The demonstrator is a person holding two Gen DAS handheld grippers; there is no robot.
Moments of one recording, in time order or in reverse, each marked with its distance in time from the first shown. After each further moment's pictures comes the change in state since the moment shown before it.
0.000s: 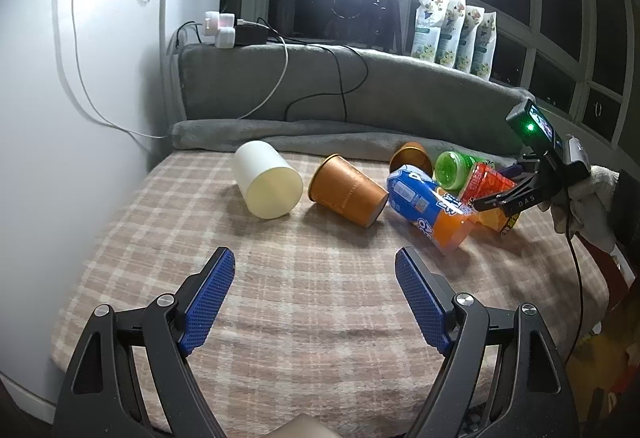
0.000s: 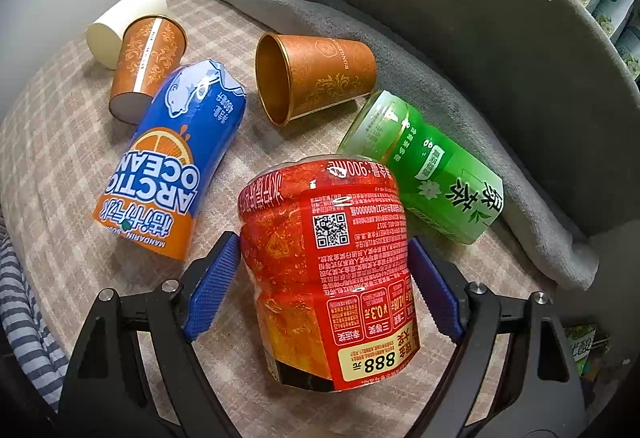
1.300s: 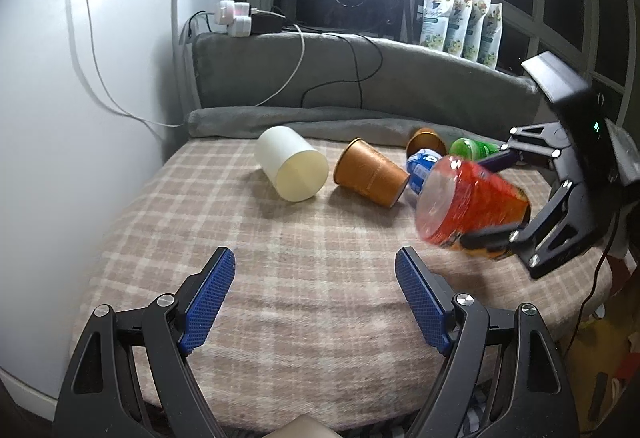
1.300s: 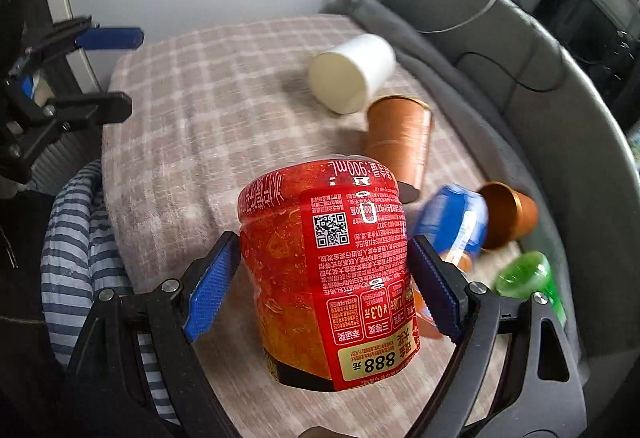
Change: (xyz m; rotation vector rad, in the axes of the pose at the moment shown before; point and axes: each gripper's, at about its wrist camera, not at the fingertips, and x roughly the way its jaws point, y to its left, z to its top) left arm -0.010 0.031 -0.007 0.012 0.048 0.014; right arm -0.051 0.189 0.020 -0.412 -0.144 0.162
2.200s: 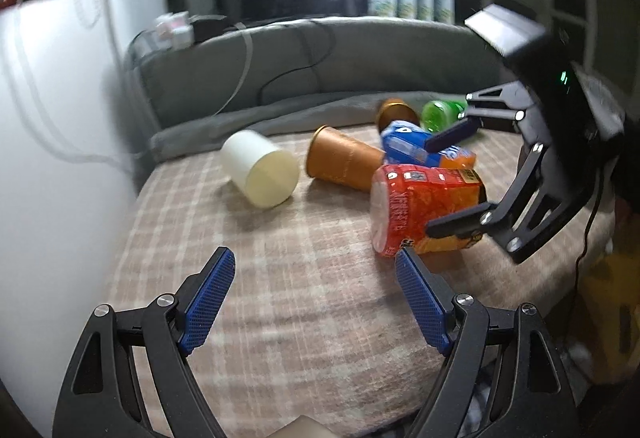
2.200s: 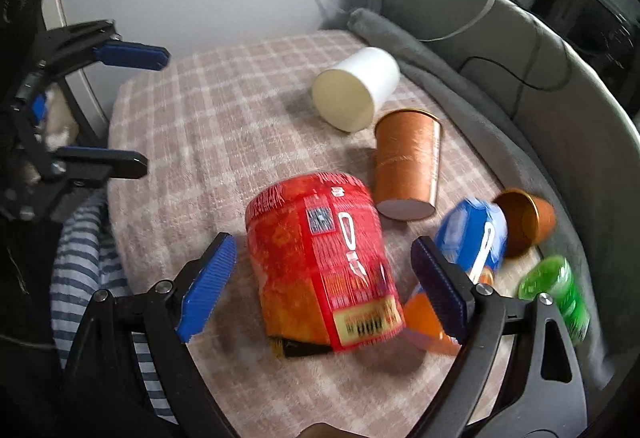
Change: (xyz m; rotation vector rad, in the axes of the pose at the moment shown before) left arm 0.018 -0.017 0.013 0.265 0.047 -0.078; right arm -0.010 -0.009 -0.009 0.119 -0.103 0.035
